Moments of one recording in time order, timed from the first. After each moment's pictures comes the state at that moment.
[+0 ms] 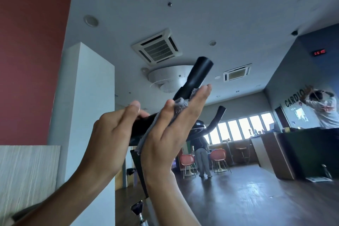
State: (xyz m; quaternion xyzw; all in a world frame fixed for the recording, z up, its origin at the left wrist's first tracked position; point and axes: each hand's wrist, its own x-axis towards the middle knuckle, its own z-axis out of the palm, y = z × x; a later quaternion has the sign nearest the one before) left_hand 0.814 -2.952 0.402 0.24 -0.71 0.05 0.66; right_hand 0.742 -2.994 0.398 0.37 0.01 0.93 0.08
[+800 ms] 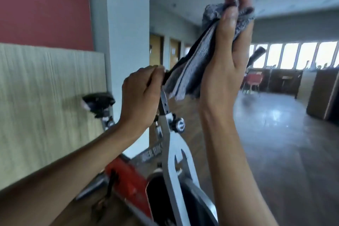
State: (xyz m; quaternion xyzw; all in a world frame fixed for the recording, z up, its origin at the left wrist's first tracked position) left_hand 0.751 -2.933 0.407 0.41 -0.60 0.11 0.68; right_hand 0.631 -2.938 0.454 0.56 0.02 0.79 -0.25
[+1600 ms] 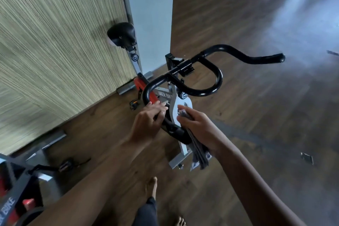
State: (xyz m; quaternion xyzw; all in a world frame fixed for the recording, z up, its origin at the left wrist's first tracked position) left_hand 0.734 -2.896 0.495 0.73 -0.55 -0.16 0.39; right_hand 0.563 -2.958 0.598 0.62 -0.43 0.12 -0.65
